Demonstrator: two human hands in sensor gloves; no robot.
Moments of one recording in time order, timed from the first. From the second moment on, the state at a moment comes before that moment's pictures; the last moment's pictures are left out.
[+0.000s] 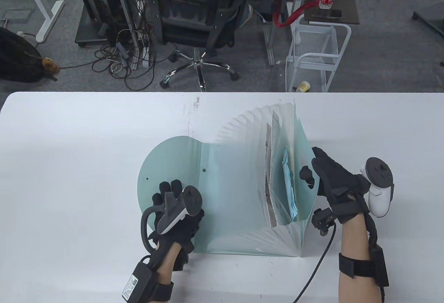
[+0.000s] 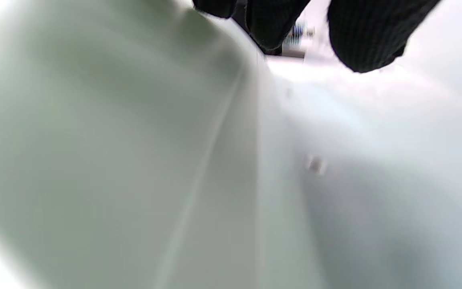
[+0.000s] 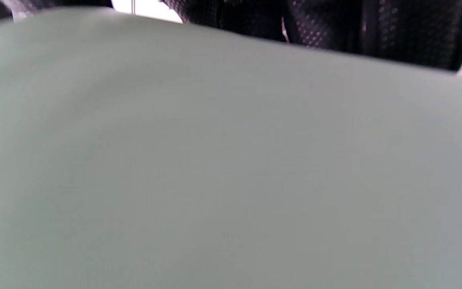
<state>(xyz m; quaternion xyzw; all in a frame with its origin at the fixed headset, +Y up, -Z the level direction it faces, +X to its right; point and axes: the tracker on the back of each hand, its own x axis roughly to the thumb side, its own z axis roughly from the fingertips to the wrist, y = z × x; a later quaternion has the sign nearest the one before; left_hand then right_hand) -0.144 -0.694 -0.277 -0.11 0.04 0.07 0.99 0.260 -0.666 -0.319 0.00 0.07 0.74 0.67</state>
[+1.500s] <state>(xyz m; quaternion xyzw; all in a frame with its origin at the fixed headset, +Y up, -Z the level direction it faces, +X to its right) 0.035 -0.621 -0.310 -0.25 -0.10 0.08 0.96 0.232 -0.661 -0.318 0.02 0.03 0.76 0.65</state>
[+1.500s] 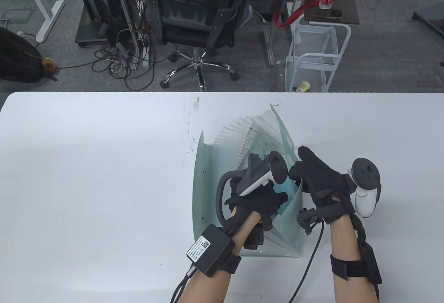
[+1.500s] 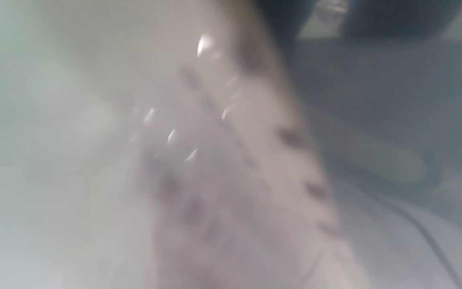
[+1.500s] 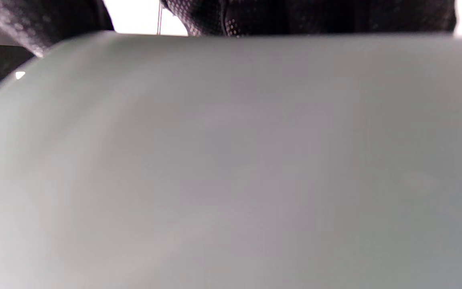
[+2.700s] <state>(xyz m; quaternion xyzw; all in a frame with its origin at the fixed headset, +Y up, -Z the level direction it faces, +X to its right) -0.159 -0.536 -0.258 0.07 -0.03 0.46 0.89 0.259 -0.656 -0.314 -0.01 0.00 0.77 0.63</state>
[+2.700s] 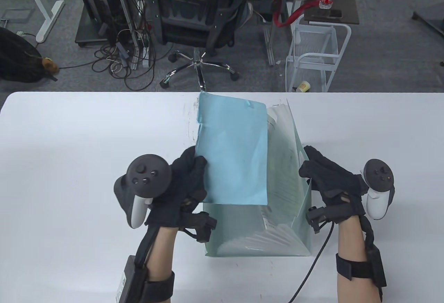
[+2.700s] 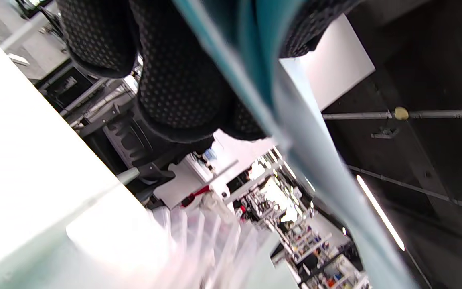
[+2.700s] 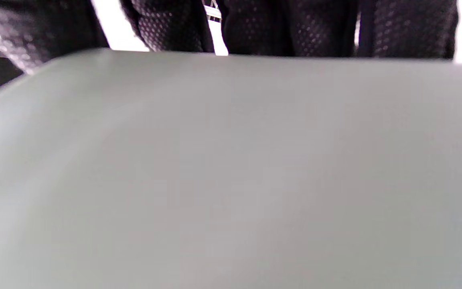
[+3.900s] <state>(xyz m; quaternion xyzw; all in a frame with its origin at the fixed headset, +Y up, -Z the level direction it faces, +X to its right) -0.177 -0.736 -0.310 -0.15 0.15 0.23 0.95 0.280 -0.650 -0.312 -0.01 0.00 0.79 0.62</state>
